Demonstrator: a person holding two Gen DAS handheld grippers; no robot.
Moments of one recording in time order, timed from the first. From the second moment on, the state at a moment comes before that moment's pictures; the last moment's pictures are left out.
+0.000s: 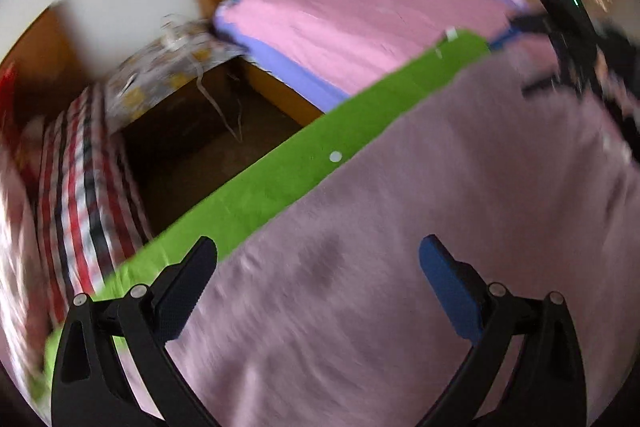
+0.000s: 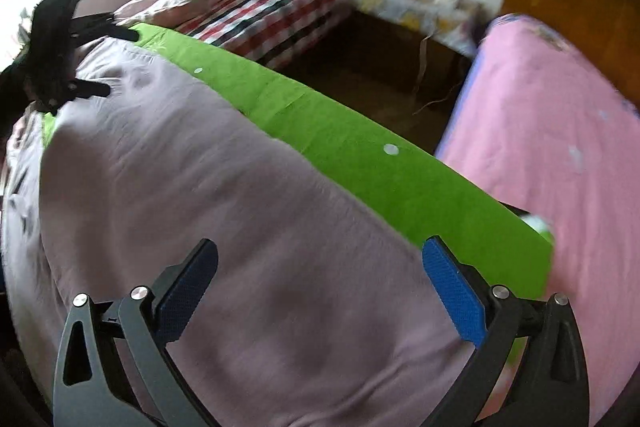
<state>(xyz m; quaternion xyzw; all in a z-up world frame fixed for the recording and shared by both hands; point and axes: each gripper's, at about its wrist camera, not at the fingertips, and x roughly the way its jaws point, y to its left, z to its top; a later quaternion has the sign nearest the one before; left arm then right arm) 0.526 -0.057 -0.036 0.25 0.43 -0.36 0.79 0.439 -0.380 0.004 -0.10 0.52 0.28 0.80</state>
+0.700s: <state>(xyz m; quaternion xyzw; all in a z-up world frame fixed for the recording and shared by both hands) 0.559 -0.049 -0.050 0.18 0.50 -0.45 0.72 0.332 -0.358 0.081 -0.21 0.34 0.22 0.89</state>
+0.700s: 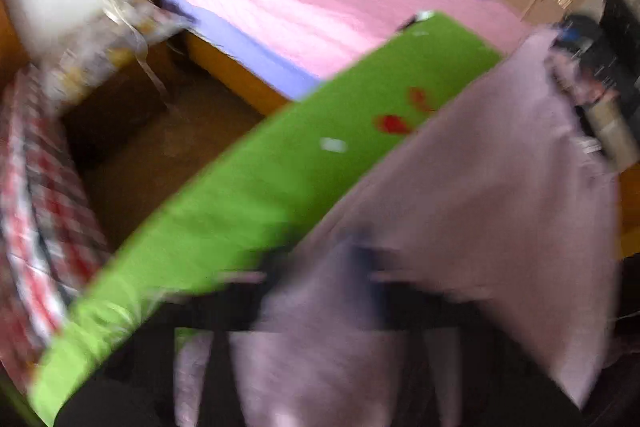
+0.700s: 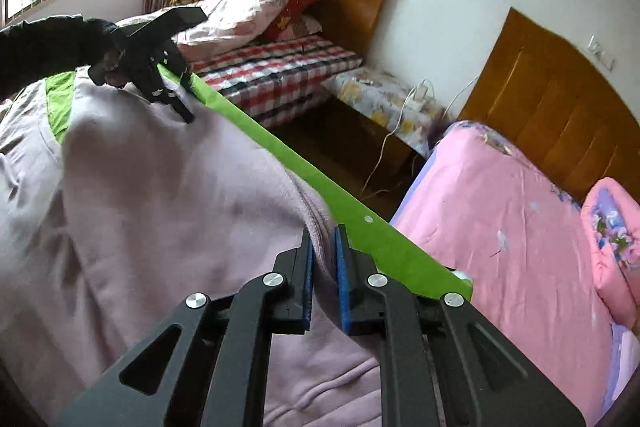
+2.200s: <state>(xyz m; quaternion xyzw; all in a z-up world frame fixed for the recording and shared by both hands) 0.102 0.073 -0.010 -0.07 0.34 -0.24 0.91 -0.019 -0.456 0.007 0.34 0.31 0.05 0.89</state>
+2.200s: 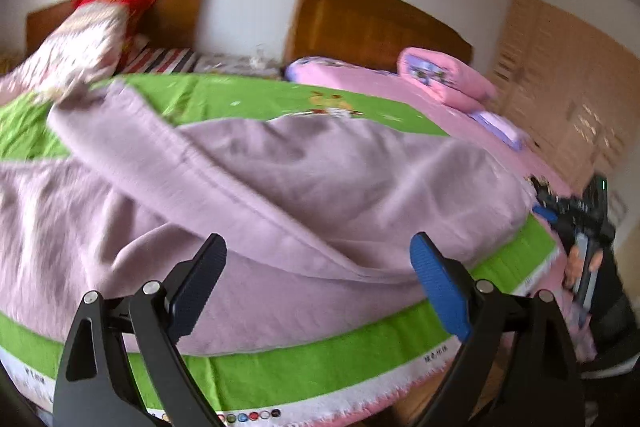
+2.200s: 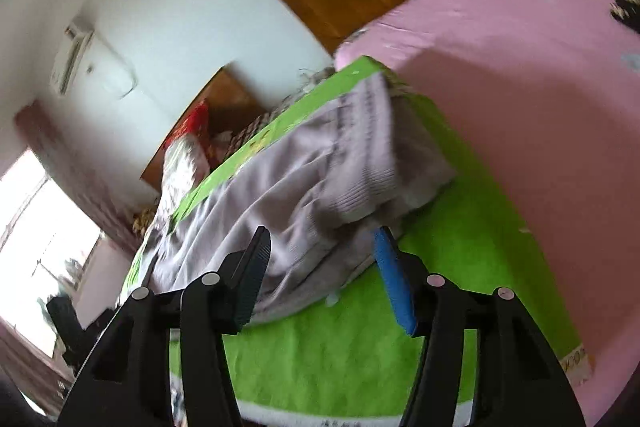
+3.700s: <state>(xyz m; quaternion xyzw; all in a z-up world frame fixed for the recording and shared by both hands) 0.211 0.066 -0.009 -0.04 0.52 -0.14 0.84 0.013 -0.450 -0.005 0.33 0.33 0.00 0.88</state>
